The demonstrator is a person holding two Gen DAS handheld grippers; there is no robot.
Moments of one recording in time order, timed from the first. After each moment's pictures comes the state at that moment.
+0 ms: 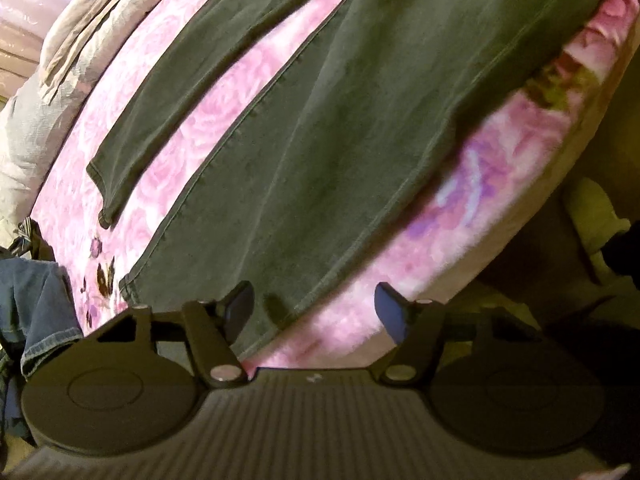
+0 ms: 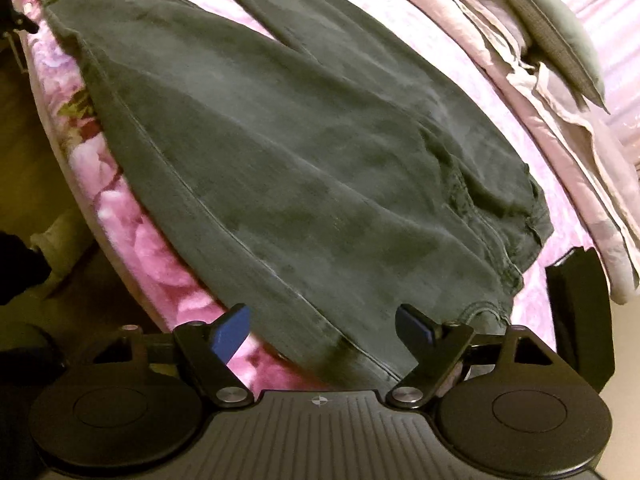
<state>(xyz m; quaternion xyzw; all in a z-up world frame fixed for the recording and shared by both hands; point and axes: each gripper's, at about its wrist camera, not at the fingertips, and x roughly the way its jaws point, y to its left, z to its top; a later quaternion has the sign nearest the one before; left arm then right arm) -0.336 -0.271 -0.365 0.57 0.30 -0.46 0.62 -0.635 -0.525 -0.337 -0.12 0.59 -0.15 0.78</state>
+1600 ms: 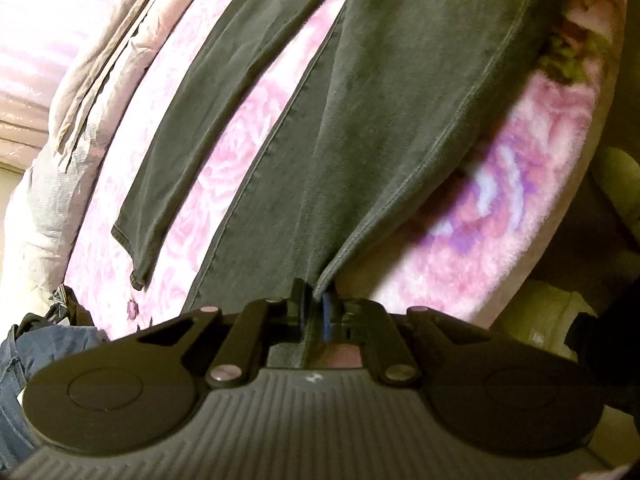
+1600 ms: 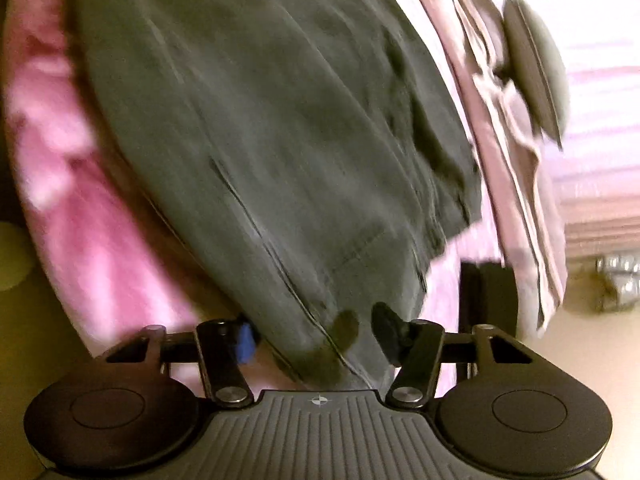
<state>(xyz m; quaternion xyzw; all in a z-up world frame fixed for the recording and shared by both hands) -0.336 -0.284 -0.370 0.62 0.20 -0.46 0.60 -0.709 -0.591 -0.418 -0.32 0.60 -0.20 0.71</state>
